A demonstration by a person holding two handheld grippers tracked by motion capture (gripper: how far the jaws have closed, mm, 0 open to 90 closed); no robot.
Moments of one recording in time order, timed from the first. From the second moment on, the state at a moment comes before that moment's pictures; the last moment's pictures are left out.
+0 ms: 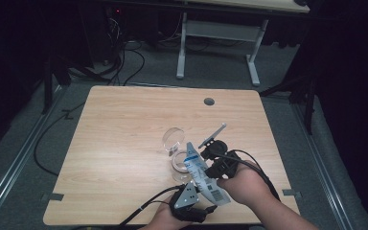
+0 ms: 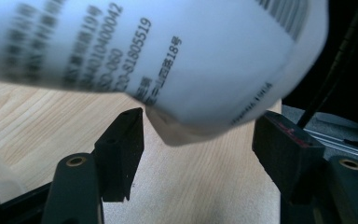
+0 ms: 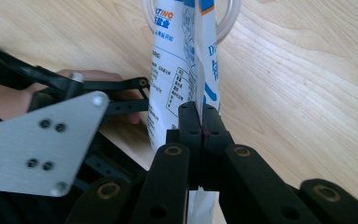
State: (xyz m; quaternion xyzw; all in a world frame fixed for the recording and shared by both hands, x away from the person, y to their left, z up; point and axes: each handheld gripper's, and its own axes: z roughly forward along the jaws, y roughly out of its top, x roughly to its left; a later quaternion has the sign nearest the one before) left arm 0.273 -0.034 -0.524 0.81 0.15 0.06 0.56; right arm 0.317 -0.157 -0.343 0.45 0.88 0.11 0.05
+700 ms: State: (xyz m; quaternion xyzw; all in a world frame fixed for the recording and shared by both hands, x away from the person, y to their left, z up) left arm 0.270 -0.029 -0.509 0.80 0.17 0.10 0.57; right arm 0.323 -0.159 -0.335 0.45 0.88 0.12 0.06
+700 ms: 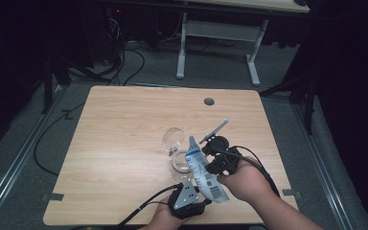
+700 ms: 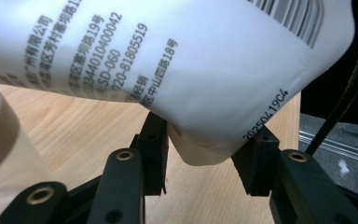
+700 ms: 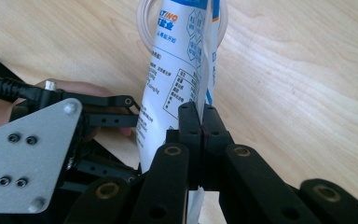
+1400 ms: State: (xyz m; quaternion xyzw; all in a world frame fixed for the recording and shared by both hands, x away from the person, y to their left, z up) left arm 0.268 -0.026 -0.503 0.81 0.16 0.10 0.56; right arm 0.331 -0.154 -0.336 0.45 0.88 0.12 0.07
